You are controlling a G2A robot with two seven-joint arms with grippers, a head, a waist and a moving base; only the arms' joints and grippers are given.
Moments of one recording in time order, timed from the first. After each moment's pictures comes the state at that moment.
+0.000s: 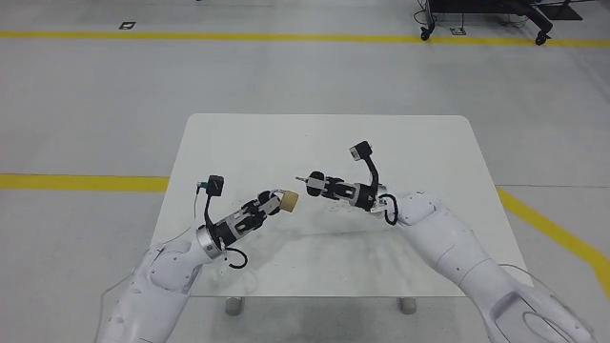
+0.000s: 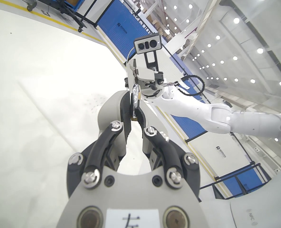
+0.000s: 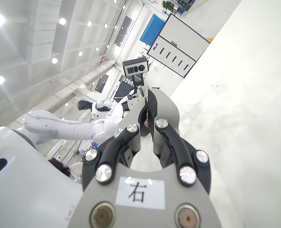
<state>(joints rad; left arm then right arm) 1.43 -1.14 -1.24 -1.45 0.09 -0.76 -0.51 -0.94 -1.21 0.74 -0.96 0.49 -0.80 0.75</state>
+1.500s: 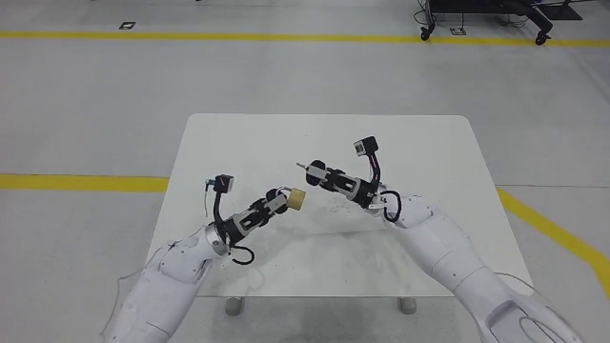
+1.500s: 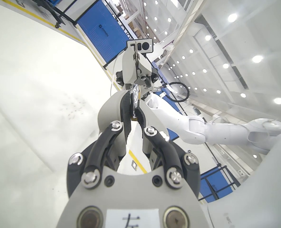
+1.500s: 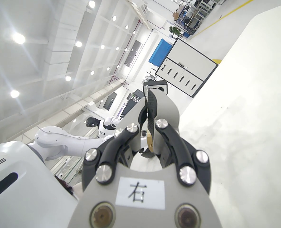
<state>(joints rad) 1.34 -1.15 -1.13 -1.32 -0.21 -0.81 -0.63 -0.99 -1.25 0.83 -1.00 0.48 -0.81 0.71</state>
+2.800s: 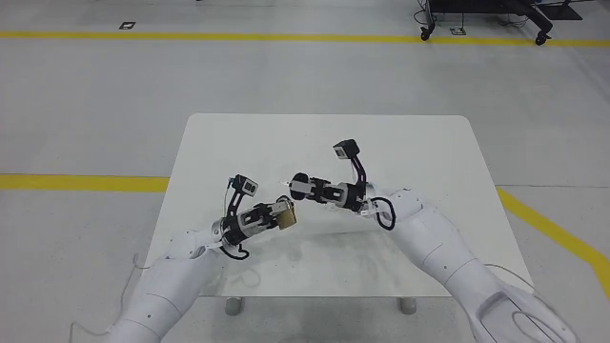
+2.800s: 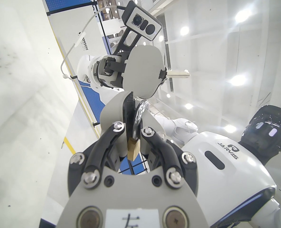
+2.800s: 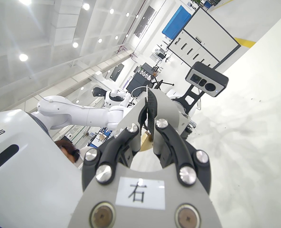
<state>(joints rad) 1.19 -1.19 -1.01 -1.08 -0.85 -0.64 -1.18 -0.94 -1.29 0.81 -0.98 0.52 -0.90 0.91</state>
